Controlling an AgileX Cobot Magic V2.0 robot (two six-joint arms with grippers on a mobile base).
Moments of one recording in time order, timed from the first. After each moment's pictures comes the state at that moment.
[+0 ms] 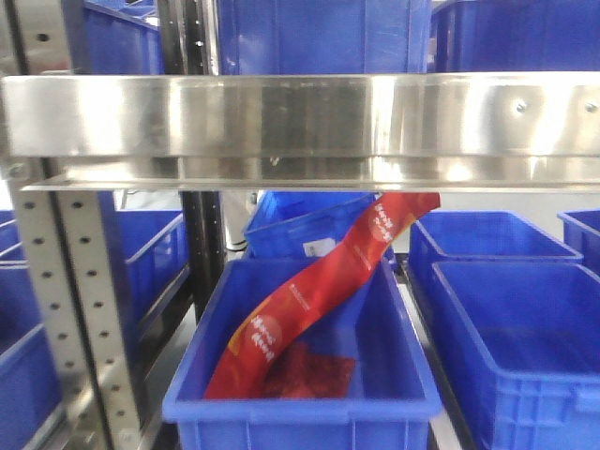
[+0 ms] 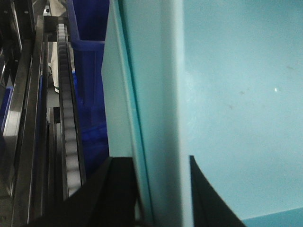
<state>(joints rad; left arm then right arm) -0.25 1.46 -1.81 -0.15 0.80 -0.06 0.32 1.43 -1.77 0.14 0.95 0.08</state>
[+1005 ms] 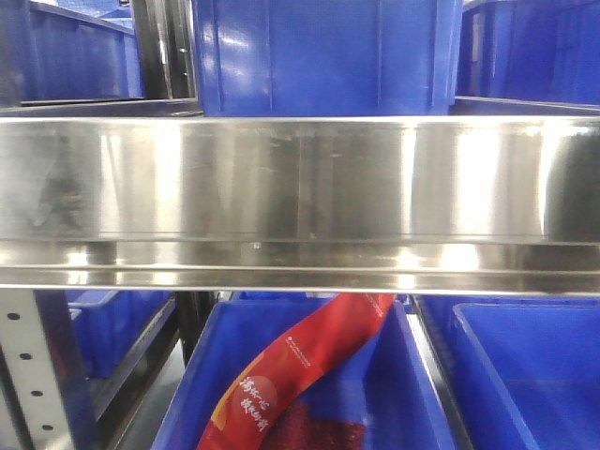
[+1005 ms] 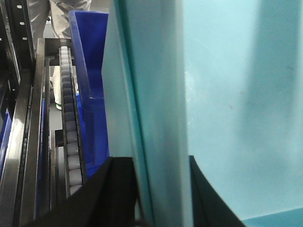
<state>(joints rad) -0.25 1.46 -1.81 -0.15 0.80 -0.06 0.32 1.43 -1.77 0.14 0.95 0.08</state>
